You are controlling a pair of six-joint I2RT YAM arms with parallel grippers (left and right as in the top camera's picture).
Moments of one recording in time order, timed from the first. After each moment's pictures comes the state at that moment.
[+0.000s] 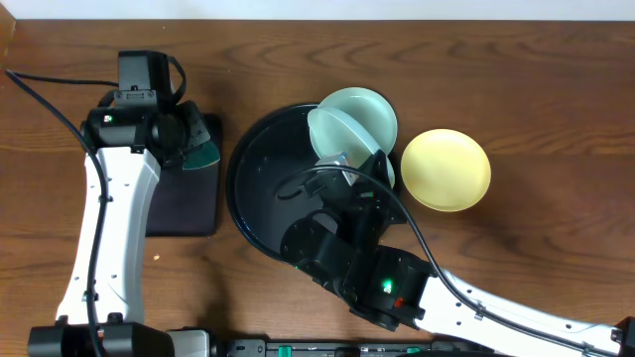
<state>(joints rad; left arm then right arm) 0.04 1.50 1.42 -1.02 -0.01 -0.41 1.18 1.39 1.08 -0.36 1.40 -0.07</state>
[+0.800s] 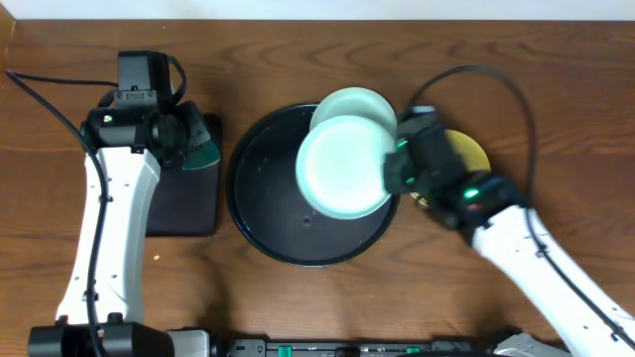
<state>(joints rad) 0.04 1.50 1.42 -1.02 -0.01 -0.41 0.51 1.35 1.08 -0.63 0.08 0.46</state>
